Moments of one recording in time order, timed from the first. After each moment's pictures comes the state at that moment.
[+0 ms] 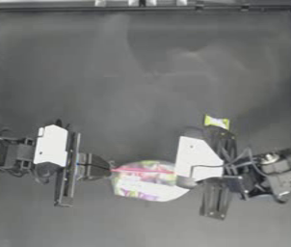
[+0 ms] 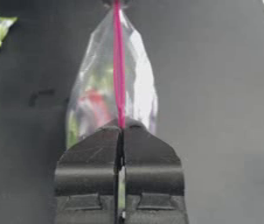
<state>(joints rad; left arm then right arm) -0.14 -0.21 0.95 -0.17 -0.38 0.04 0.29 -0.14 0.51 -0.35 0.83 0.73</state>
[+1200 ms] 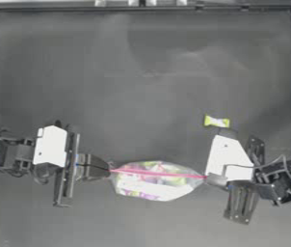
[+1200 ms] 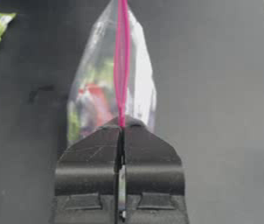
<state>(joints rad) -0.14 -0.22 0.96 -0.17 -0.39 0.04 0.36 -0.26 0.65 -0.39 0.83 0.92</state>
